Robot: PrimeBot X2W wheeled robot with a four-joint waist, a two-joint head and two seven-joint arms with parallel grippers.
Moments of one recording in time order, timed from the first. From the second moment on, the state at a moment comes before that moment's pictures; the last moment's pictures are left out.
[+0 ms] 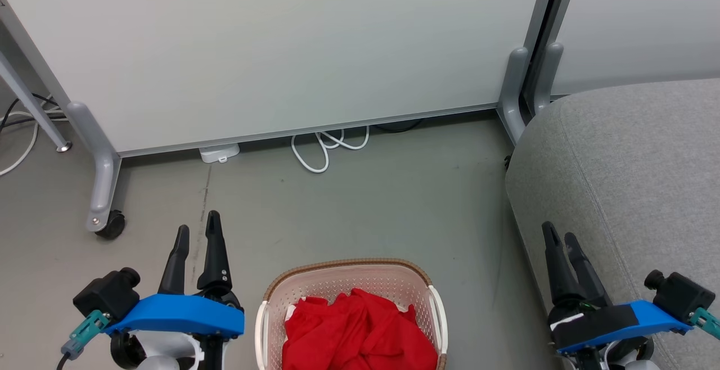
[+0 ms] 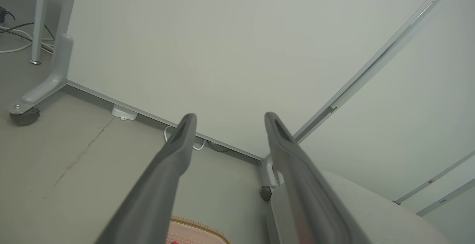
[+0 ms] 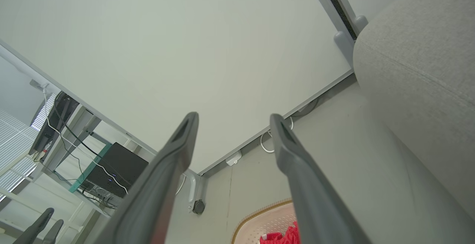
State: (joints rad) left arm -0.08 0.04 -0.08 0.18 -0.69 -0.06 -0.11; right arm -0.07 -0.04 0.04 0.20 0.78 0.13 -0.11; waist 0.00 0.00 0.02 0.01
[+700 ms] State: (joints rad) left arm -0.08 0.05 -0.13 0.20 -0.47 -0.06 -0.17; right arm -0.07 -0.04 0.06 0.21 0.55 0.13 -0.17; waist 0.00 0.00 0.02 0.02
